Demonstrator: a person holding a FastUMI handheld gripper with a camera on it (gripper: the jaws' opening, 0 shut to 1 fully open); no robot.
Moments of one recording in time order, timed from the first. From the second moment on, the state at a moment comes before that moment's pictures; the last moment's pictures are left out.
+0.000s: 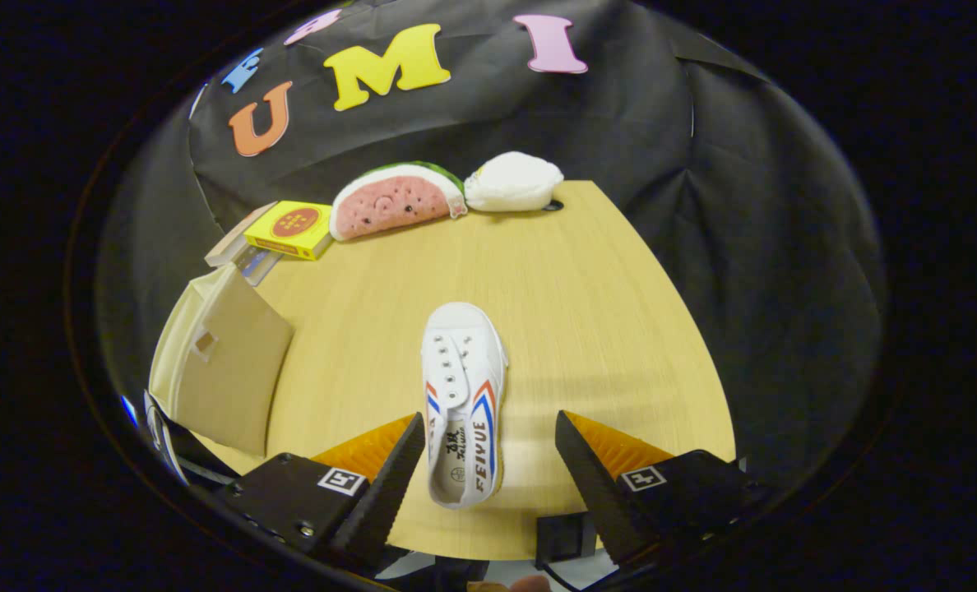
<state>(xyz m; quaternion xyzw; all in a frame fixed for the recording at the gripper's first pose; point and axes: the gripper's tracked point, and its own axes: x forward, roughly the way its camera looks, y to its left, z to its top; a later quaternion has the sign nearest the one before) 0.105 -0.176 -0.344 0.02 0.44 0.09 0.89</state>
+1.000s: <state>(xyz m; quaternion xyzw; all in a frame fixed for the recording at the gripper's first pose) 0.138 -0.153 -0.402 0.01 0.52 0.12 0.84</state>
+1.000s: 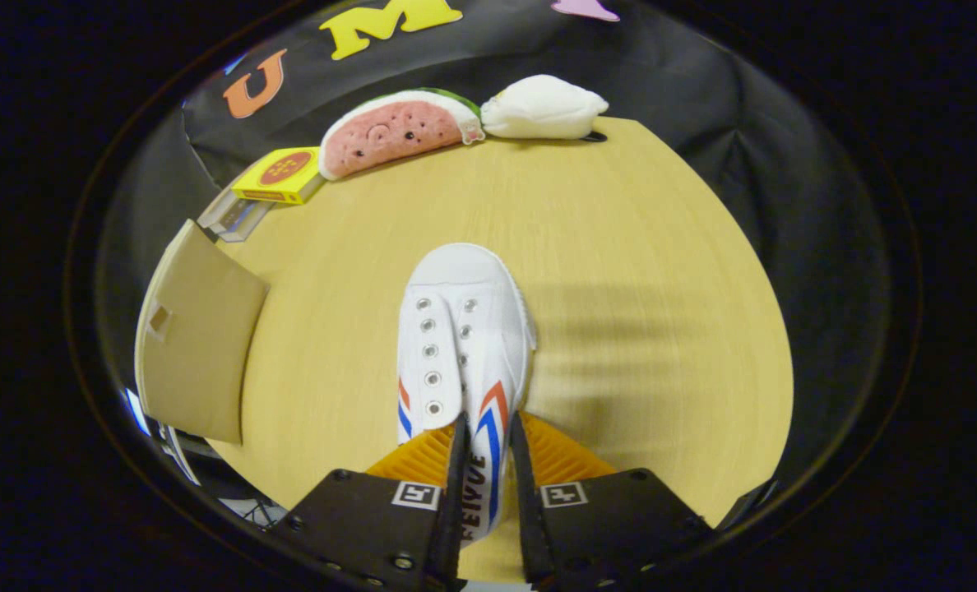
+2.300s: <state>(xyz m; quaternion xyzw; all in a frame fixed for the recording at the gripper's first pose) 0.062 0.071 -0.172 0.17 0.43 0.16 0.87</state>
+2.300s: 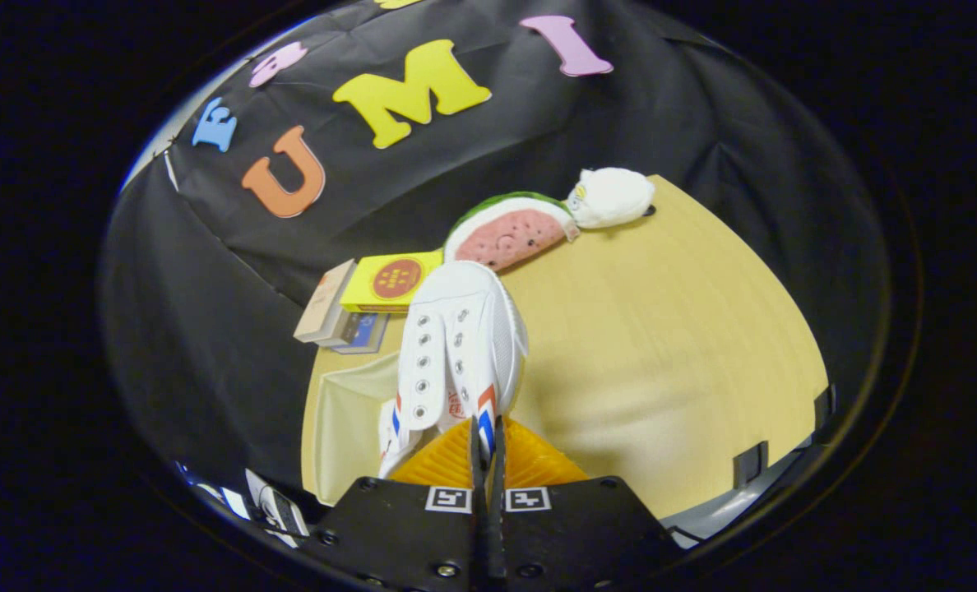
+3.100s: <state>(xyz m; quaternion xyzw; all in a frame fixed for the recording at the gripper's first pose) 0.030 0.192 -0.257 0.04 0.47 0.16 0.87</state>
